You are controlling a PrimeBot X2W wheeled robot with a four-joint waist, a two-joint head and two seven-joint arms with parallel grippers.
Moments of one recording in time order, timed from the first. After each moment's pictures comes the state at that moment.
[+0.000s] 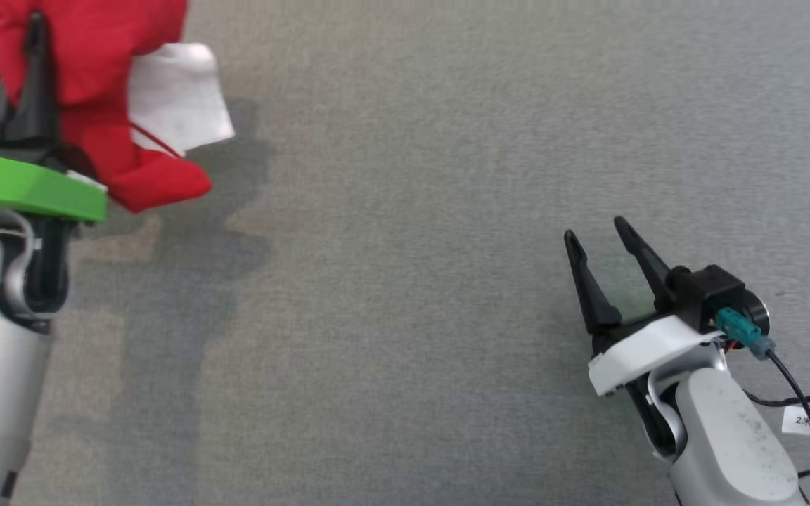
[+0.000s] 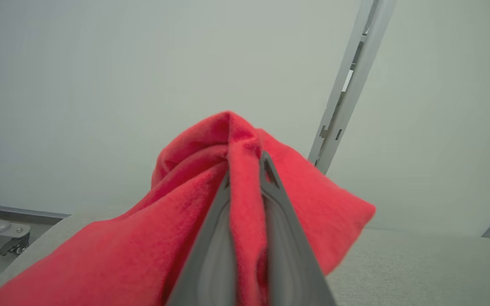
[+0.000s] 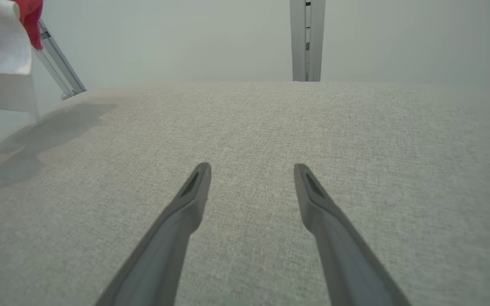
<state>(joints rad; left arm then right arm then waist) -0.73 0.48 -0.37 0.38 -0.88 -0.13 -0.26 -0.34 -0.05 0.11 0.34 0.17 0.13 -0.26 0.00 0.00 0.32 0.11</state>
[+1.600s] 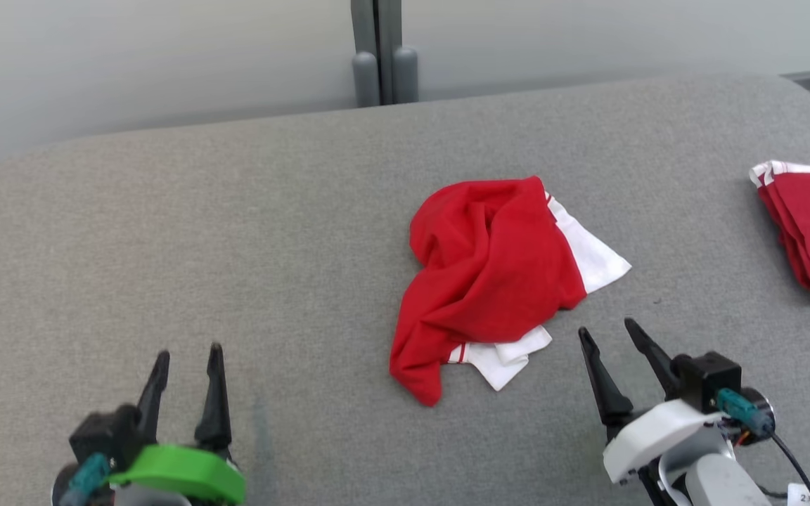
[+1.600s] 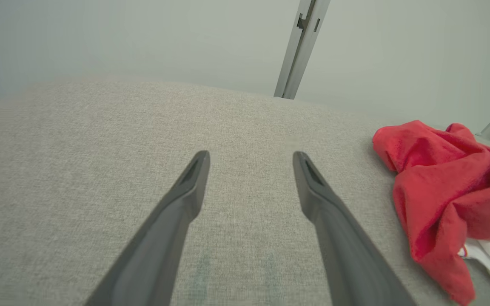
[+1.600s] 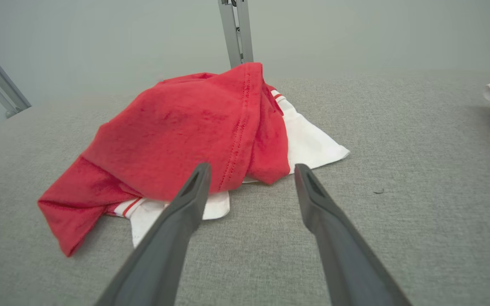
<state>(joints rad) -0.07 0.10 -0.09 0.33 -0.37 -0.13 -0.26 -0.17 -0.05 0.09 0.41 0.18 0.13 -0.26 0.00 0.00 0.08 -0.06</state>
